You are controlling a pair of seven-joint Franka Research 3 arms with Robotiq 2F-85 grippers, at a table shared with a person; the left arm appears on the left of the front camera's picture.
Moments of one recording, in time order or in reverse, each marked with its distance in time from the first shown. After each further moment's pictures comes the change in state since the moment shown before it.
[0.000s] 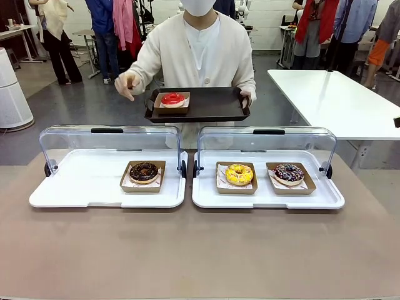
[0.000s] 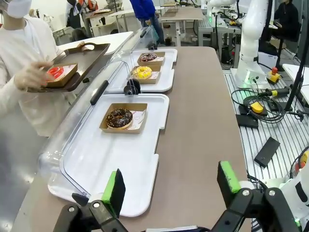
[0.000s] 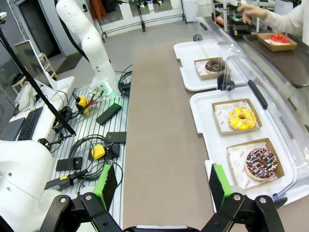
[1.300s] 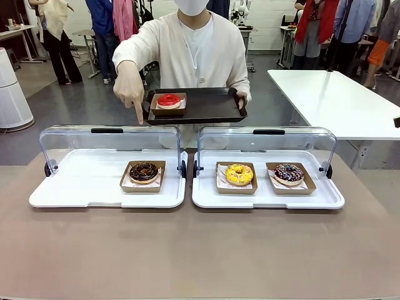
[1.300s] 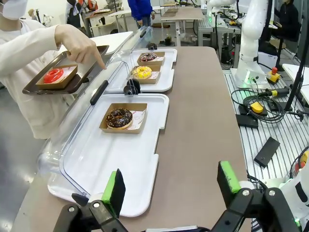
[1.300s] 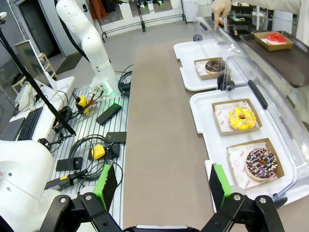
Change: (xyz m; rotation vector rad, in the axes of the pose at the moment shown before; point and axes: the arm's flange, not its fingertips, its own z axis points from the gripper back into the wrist) left arm 0.000 0.000 0.000 -0.001 0.001 0.000; right arm 0.000 0.000 0.000 0.000 0.000 0.000
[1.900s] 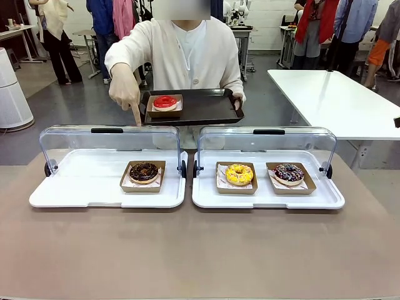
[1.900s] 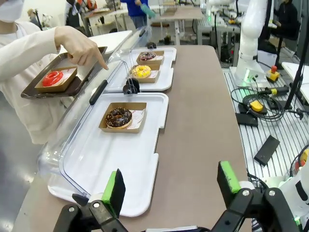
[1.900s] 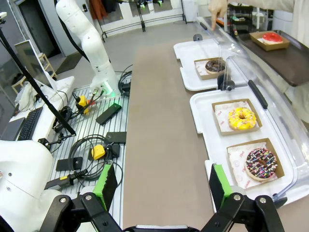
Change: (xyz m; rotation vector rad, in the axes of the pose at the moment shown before) left arm 0.008 0.002 -0.003 -0.006 0.022 -0.017; right arm 0.000 0.000 0.000 0.000 0.000 0.000
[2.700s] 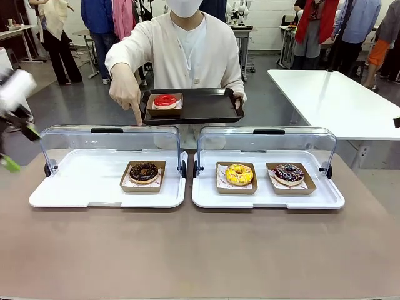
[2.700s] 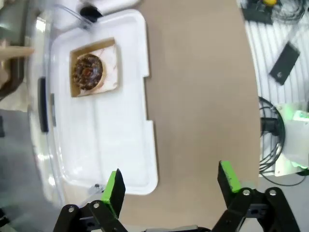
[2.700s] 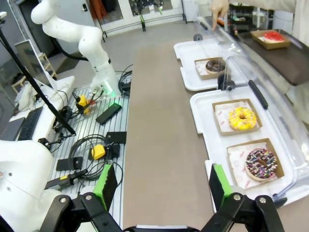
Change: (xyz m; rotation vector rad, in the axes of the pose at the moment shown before) left arm 0.159 -0.058 -0.223 0.016 0.869 -0.246; right arm 0.001 0.000 0.000 0.001 0.001 0.001
